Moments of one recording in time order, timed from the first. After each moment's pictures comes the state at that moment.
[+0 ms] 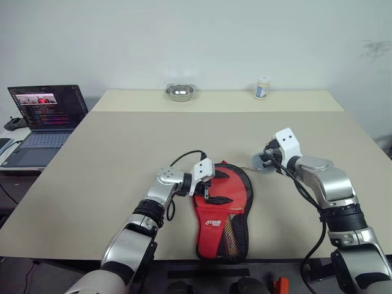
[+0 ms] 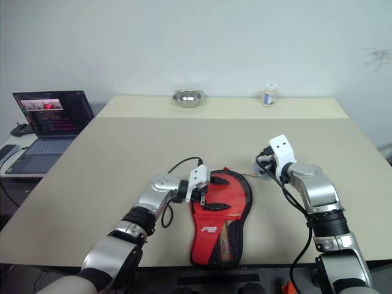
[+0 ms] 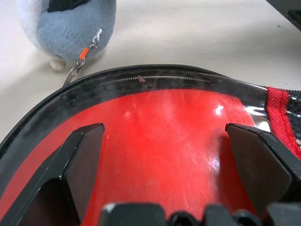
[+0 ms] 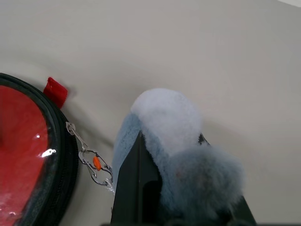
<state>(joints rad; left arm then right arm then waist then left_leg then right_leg) -0.81 0.19 -0.20 0.96 0.01 -0.31 -1.27 -0.63 -0.46 0.03 0.04 0.12 0.87 0.48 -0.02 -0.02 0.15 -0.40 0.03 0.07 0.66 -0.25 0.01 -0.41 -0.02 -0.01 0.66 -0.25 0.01</state>
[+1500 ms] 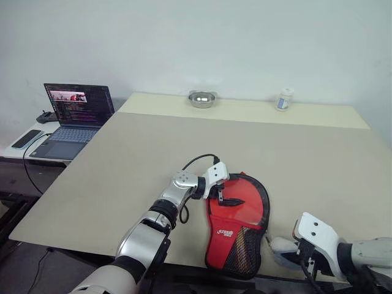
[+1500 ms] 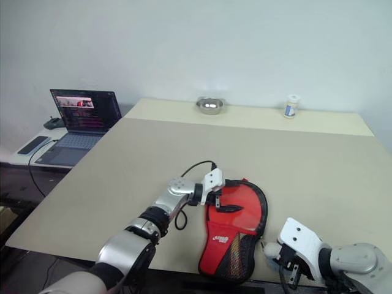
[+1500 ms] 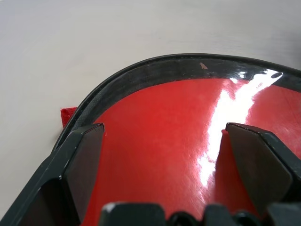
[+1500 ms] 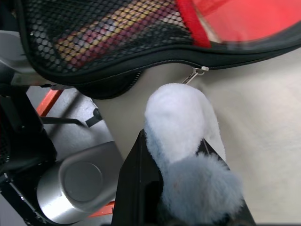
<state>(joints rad) -0.86 0.11 -0.25 1.11 0.05 -0.33 -1.10 0.26 -1.03 -0.12 -1.00 0.63 1.15 0.61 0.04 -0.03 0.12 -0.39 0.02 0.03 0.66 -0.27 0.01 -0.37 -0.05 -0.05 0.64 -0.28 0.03</state>
